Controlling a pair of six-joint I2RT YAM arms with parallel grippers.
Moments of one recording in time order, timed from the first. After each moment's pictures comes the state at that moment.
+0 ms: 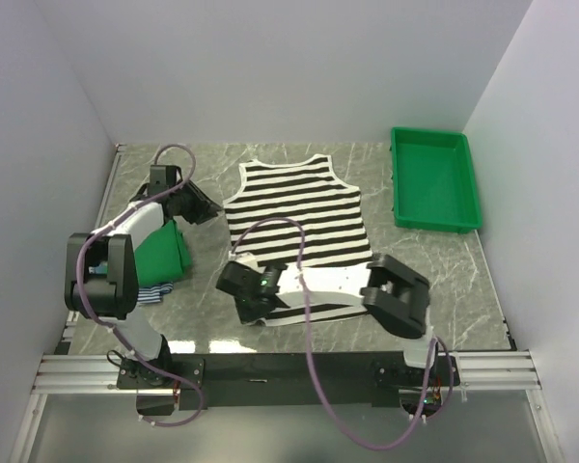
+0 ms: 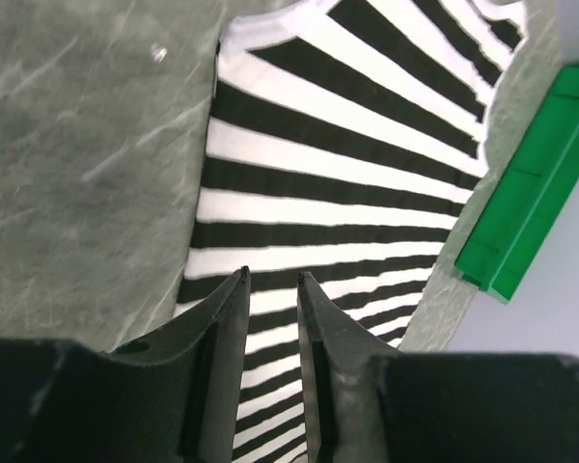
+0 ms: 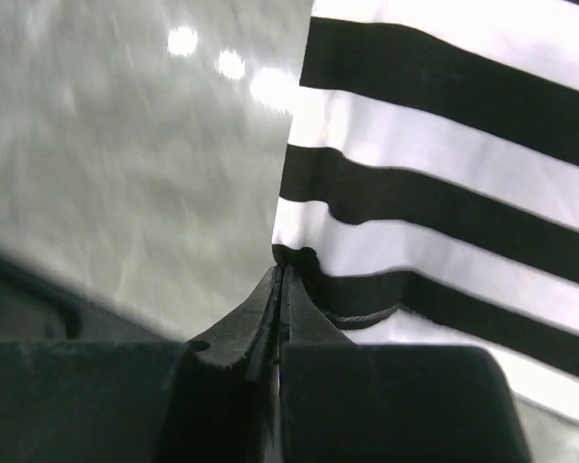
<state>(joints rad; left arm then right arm) -0.04 1.67 1.09 -0.22 0.38 -0.85 1.25 1.99 1.41 -0.56 0.15 0.85</state>
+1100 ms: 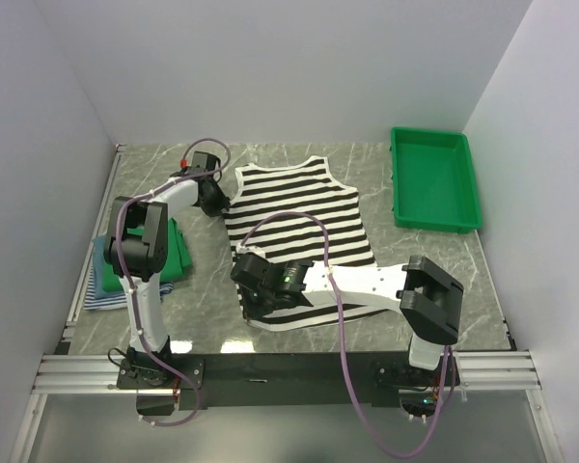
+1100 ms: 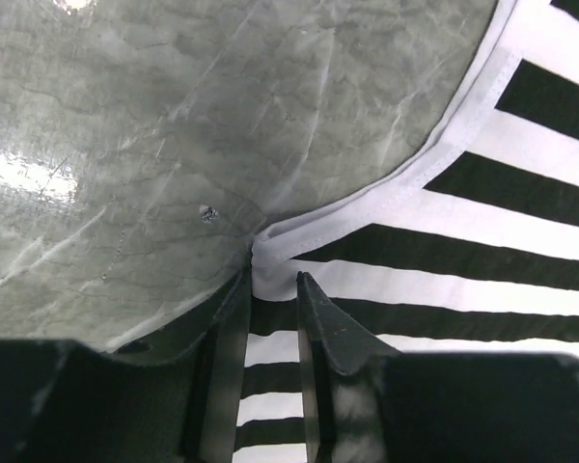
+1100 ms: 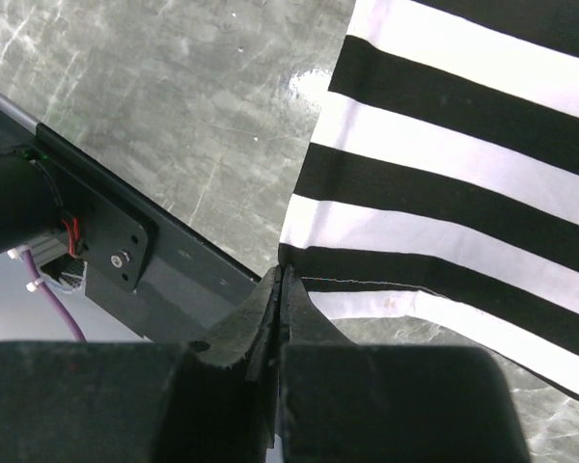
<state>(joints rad) -0.19 2.05 1.45 -0.41 -0.03 -0.77 1.22 1.75 1.24 -0.46 0.03 0.83</state>
